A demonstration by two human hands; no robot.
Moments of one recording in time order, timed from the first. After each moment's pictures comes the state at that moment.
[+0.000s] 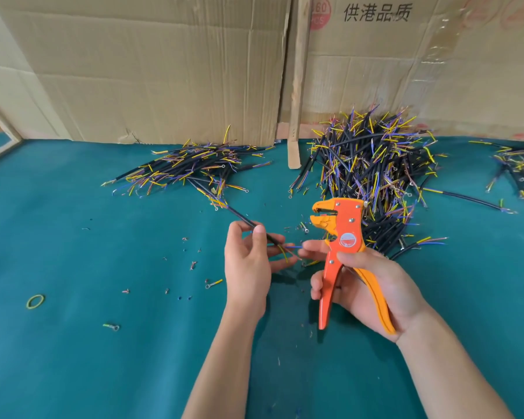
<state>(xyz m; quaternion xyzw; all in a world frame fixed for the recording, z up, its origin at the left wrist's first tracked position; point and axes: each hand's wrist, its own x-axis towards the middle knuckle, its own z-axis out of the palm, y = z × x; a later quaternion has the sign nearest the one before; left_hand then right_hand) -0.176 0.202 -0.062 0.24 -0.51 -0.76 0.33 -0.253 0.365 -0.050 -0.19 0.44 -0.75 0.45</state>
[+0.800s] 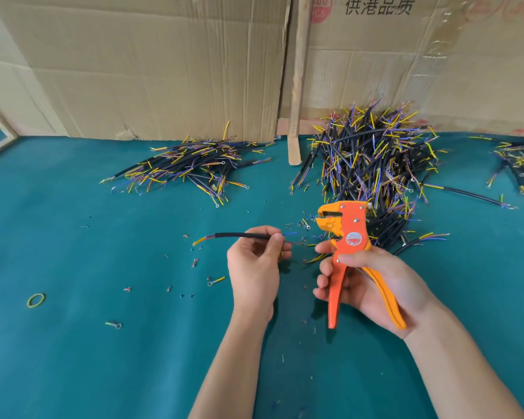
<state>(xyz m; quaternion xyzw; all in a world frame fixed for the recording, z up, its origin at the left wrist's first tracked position) -0.174 0.208 -0.073 0.28 -0.56 -0.70 0.34 -0.256 0.368 -0.048 -0.14 0.44 -0.74 0.48</state>
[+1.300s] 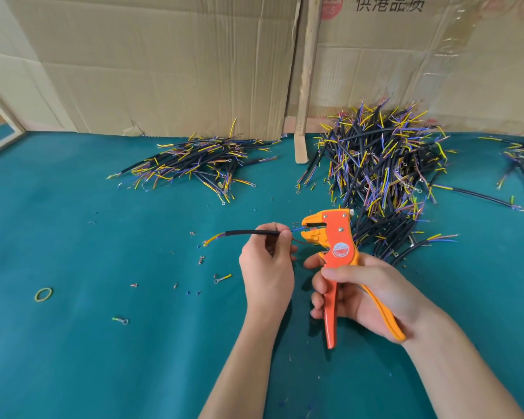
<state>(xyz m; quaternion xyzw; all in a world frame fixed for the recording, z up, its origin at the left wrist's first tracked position) -0.177 0.211 -0.077 0.29 -0.66 -0.59 0.37 -0.237 0.355 -0.042 -0.13 0.49 -0.69 0.51</state>
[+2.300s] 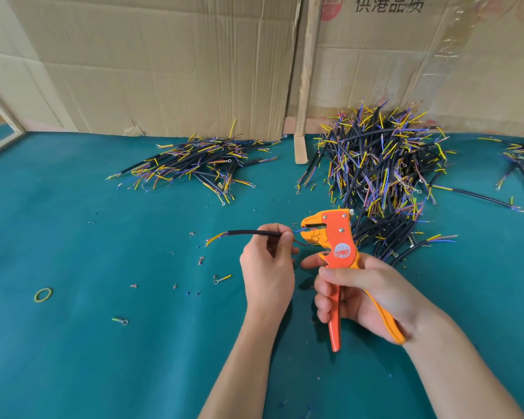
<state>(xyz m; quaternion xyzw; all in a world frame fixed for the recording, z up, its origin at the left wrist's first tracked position) -0.175 0.212 -0.076 0.28 -0.68 -0.57 0.36 -0.237 0.354 -0.043 -0.15 0.50 -0.69 0.50</state>
